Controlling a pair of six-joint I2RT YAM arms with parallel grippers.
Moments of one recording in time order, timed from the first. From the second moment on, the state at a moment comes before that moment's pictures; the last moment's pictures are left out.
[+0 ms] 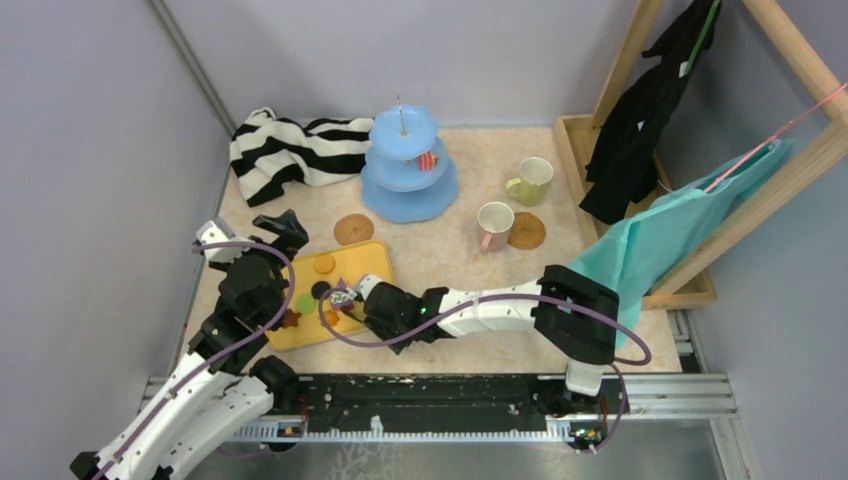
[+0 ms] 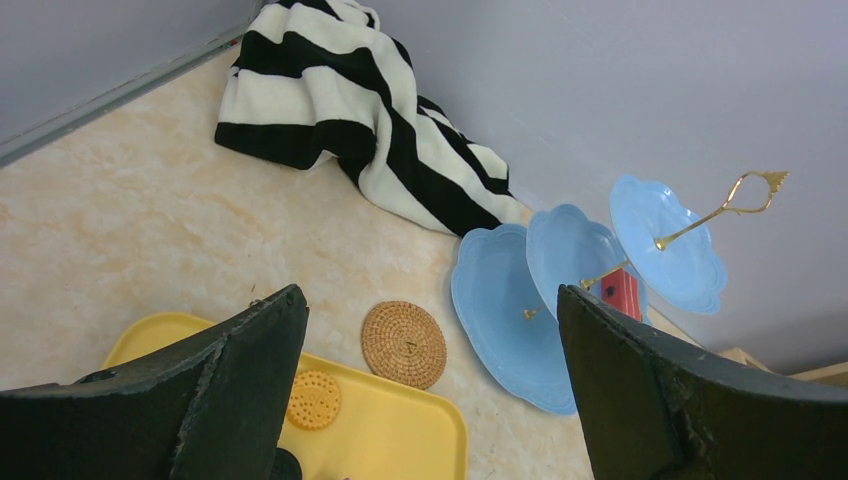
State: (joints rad) left arm -0.64 0.52 0.64 -0.19 -0.98 -0.64; right arm 1.29 1.77 1.08 -0.30 0.16 0.29
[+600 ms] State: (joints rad) left arm -0.64 0.52 0.63 -0.18 -0.98 -0.64; right arm 1.24 1.86 1.20 -0.35 0.05 0.29
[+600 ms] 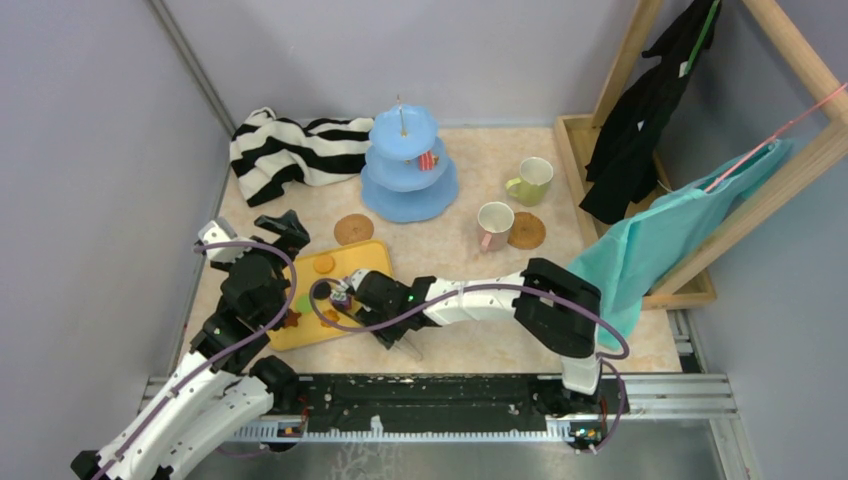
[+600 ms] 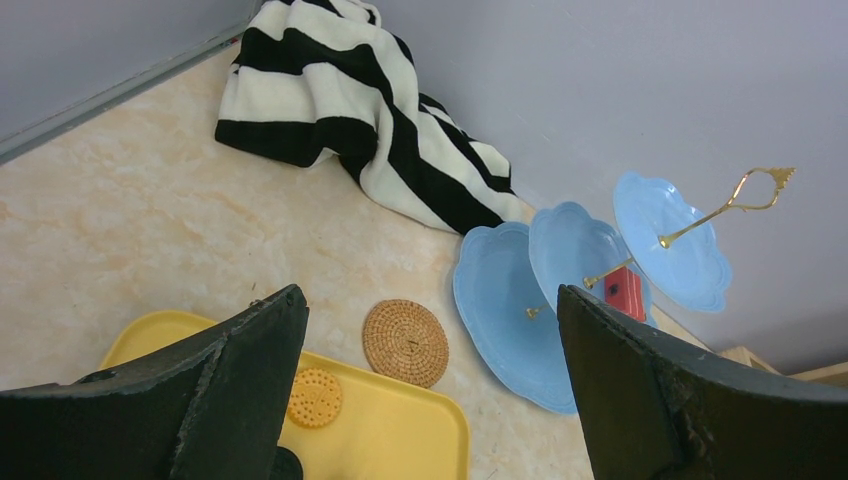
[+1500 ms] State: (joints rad) left arm -0.64 0.52 0.62 -0.17 -0.98 -0.64; right arm 1.22 1.91 1.28 -0.38 0.02 0.29
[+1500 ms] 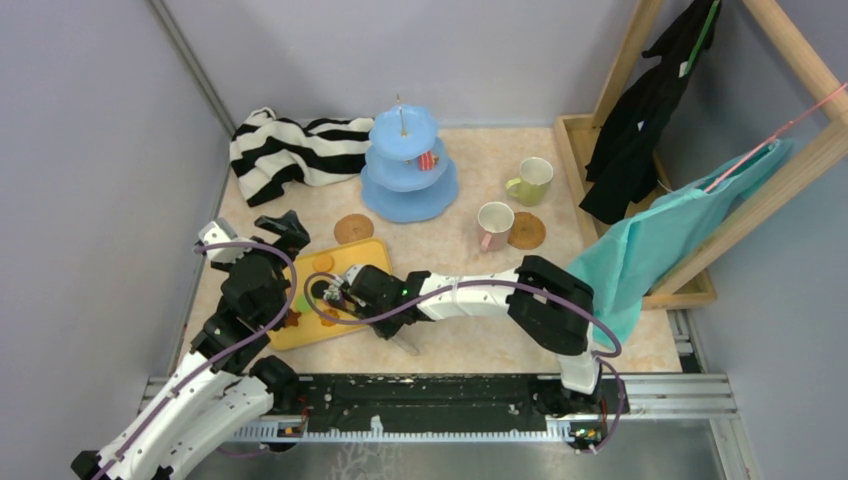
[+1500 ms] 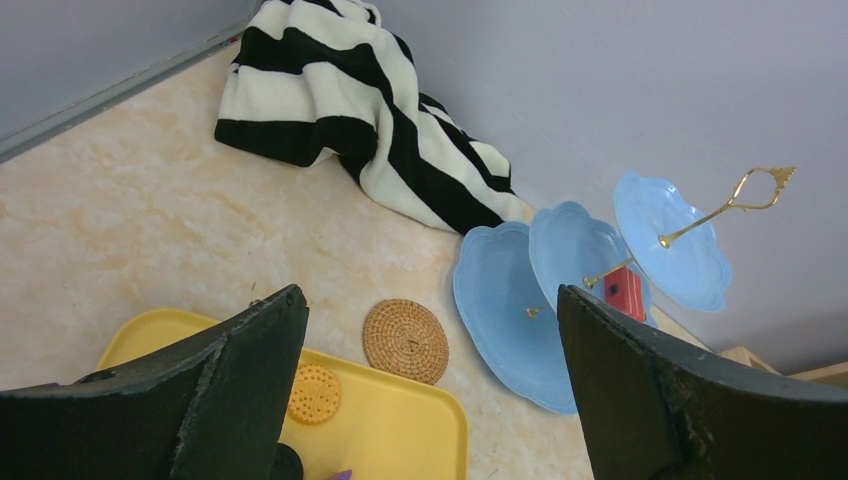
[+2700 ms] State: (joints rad) left arm -0.64 0.58 0.66 -0.10 -0.94 -0.58; right arm 0.87 1.61 1.29 -0.55 0.05 0.32
